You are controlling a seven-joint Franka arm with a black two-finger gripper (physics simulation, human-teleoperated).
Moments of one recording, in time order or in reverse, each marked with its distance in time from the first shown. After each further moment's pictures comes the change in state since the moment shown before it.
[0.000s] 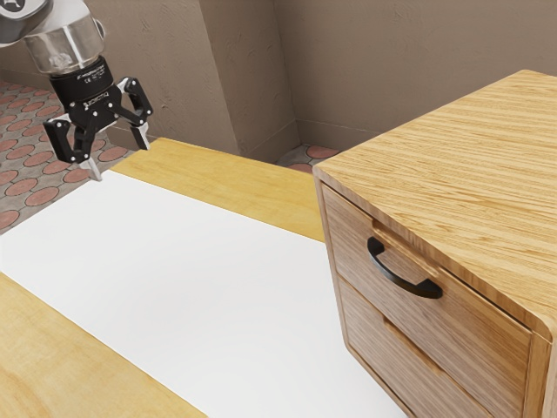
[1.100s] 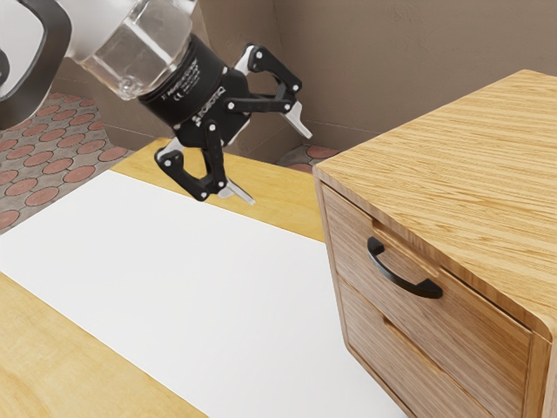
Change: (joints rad) arm -0.657 -0.401 0.076 -0.480 -0.073 0.588 -0.111
